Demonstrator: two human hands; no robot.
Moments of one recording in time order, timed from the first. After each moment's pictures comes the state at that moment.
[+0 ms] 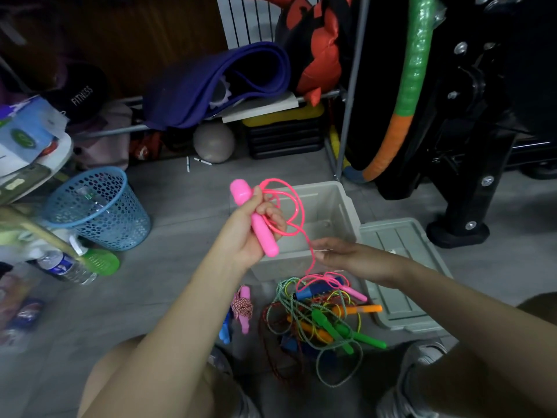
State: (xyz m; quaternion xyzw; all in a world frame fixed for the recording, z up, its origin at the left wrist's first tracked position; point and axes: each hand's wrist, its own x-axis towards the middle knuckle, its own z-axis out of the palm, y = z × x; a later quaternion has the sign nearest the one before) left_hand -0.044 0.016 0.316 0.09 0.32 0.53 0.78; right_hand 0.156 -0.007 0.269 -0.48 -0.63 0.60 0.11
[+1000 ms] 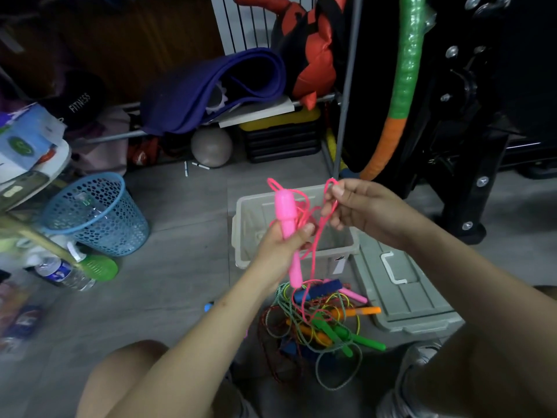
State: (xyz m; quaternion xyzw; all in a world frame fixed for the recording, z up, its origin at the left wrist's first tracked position) left_hand -0.004 -0.012 0.288 0.45 0.46 0.47 0.61; right_hand 0.164 0.018 0.335 -0.34 -0.53 0.67 0.40
